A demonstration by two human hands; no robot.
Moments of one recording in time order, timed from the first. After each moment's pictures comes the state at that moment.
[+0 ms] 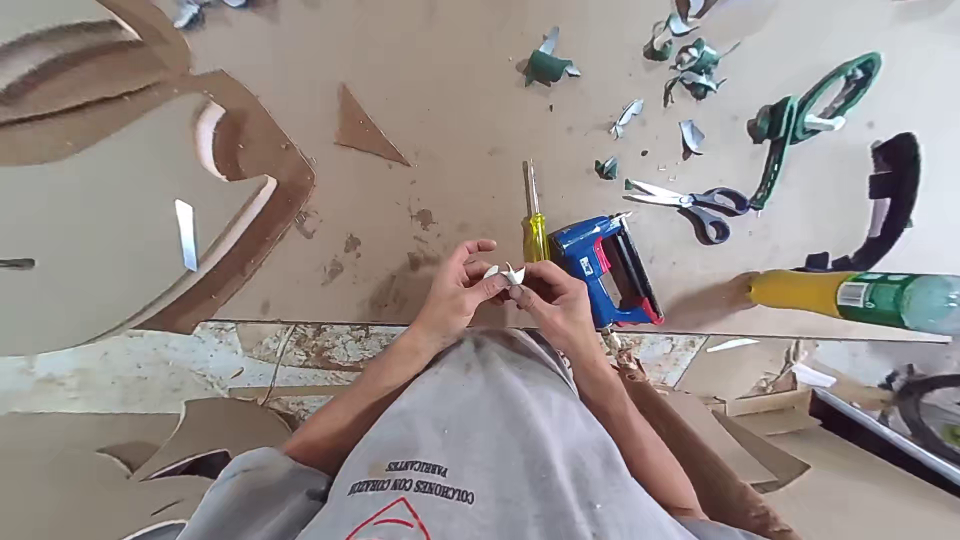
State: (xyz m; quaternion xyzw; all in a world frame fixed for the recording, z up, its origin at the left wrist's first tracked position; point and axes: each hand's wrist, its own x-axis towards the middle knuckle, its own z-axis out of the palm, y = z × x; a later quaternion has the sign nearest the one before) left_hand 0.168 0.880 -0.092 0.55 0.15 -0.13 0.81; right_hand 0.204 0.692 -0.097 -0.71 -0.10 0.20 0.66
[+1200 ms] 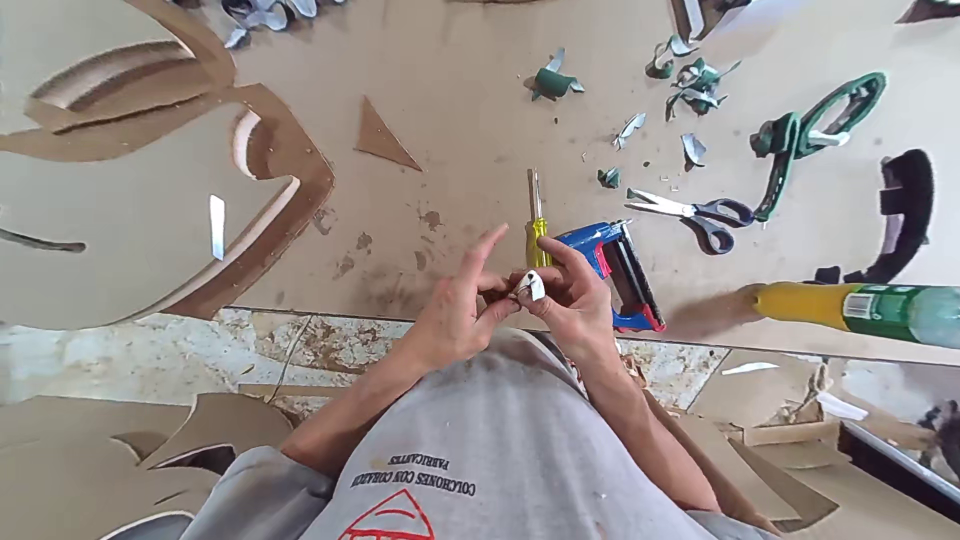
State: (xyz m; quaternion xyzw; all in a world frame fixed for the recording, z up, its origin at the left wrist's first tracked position) left_hand 0.153 0.878 -0.045 0.80 -0.04 -0.04 0.59; right_hand 0.205 0.687 -0.055 -0.65 -0.11 0.20 0.73
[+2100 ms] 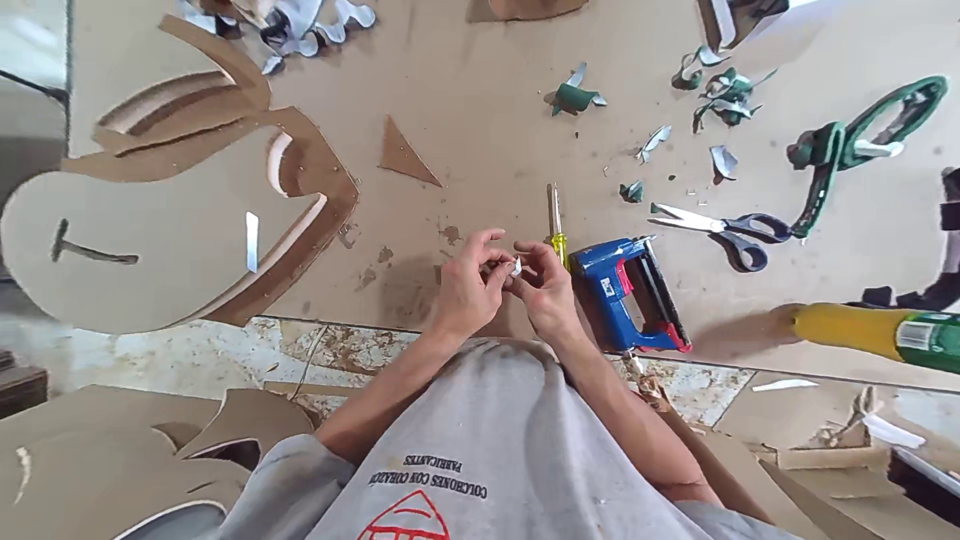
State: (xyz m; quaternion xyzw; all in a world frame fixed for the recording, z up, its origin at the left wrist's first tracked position) left_hand 0.190 0.885 -0.089 0.84 0.12 0.06 0.52; right_hand 0.226 0.743 -0.115 -0.60 0.00 0.26 0.76
